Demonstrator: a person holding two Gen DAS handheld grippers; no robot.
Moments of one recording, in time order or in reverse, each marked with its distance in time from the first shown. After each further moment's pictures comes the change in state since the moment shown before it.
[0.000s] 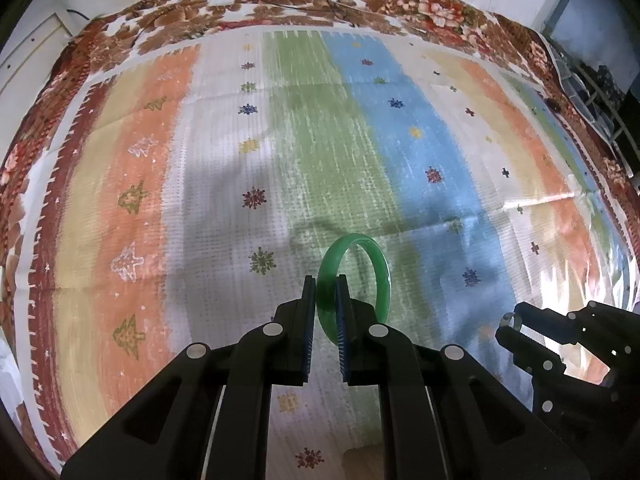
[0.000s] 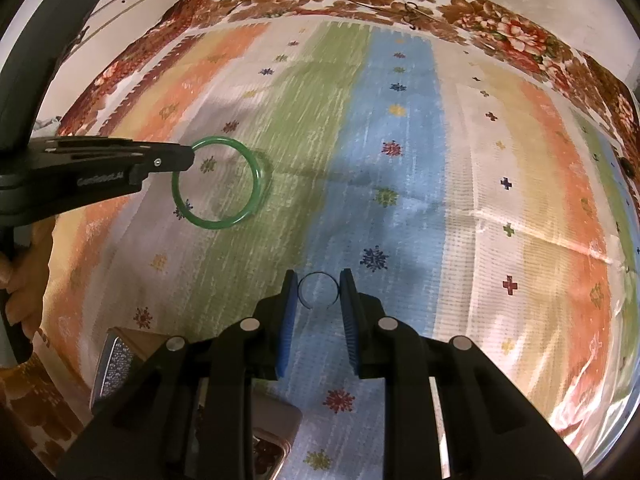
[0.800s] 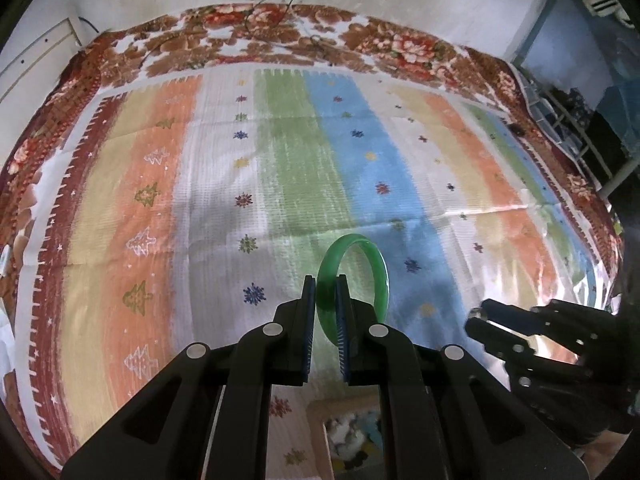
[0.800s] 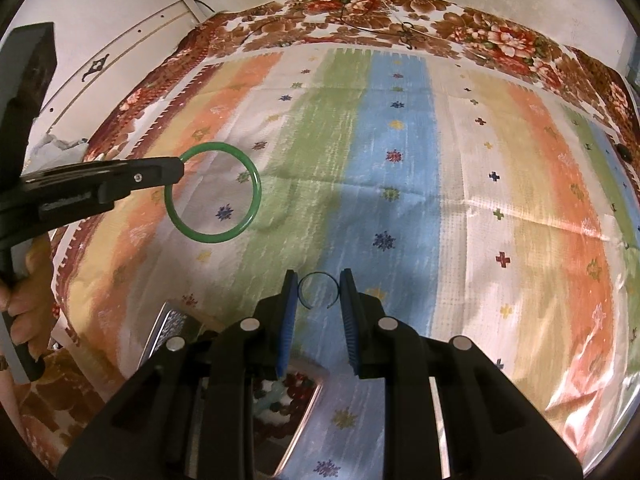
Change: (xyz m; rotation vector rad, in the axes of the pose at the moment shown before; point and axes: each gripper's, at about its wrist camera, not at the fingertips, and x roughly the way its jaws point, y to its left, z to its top) left arm -0.073 -0.014 -0.040 -0.014 -0.127 -0.085; right arm -0.056 0.007 -0.030 0.039 -0.086 0.073
